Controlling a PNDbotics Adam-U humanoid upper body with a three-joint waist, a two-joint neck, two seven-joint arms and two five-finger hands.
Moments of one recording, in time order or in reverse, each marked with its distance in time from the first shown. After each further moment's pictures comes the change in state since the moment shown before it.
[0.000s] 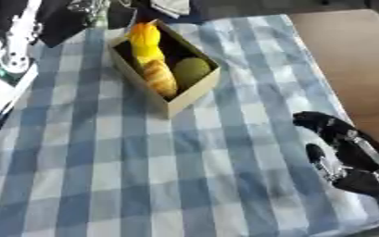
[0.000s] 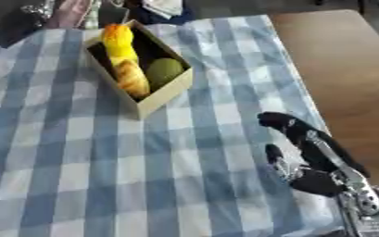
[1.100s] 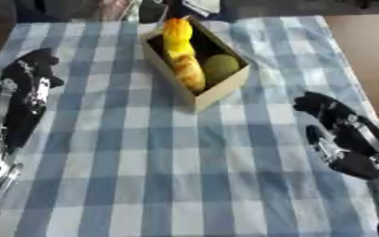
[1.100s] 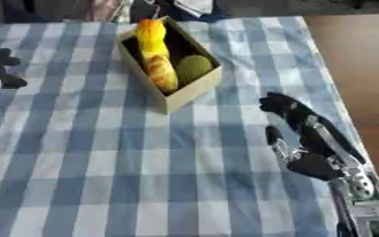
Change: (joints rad) left arm 0.482 -0.335 0.090 -0.188 0.067 -0.201 0.089; right arm 0.010 -0.001 -0.027 -0.012 -0.014 0.007 -0.070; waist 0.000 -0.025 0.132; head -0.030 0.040
